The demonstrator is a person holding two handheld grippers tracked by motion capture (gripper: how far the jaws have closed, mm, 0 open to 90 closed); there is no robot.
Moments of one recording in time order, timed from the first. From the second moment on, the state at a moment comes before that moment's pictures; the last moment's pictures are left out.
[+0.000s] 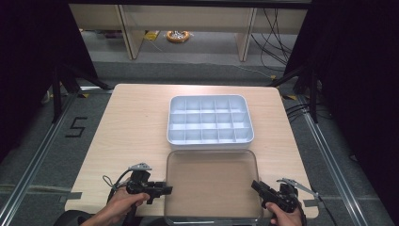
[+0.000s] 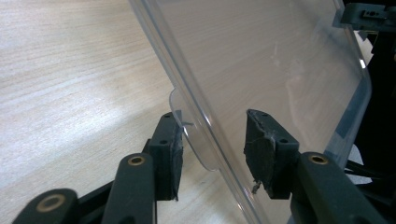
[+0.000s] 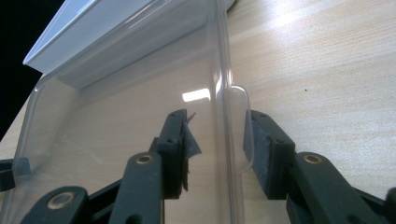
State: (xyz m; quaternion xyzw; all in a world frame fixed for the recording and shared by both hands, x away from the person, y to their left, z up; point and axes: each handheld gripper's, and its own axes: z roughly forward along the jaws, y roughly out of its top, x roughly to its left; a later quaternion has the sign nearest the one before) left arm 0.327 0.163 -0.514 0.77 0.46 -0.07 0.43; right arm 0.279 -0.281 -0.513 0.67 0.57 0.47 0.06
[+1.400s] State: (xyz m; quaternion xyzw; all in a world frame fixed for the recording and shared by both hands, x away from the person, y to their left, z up) left arm 0.330 0.170 -0.506 0.77 0.46 -0.03 0.45; right arm 0.284 -0.283 -0.508 0.67 0.56 0.48 0.09
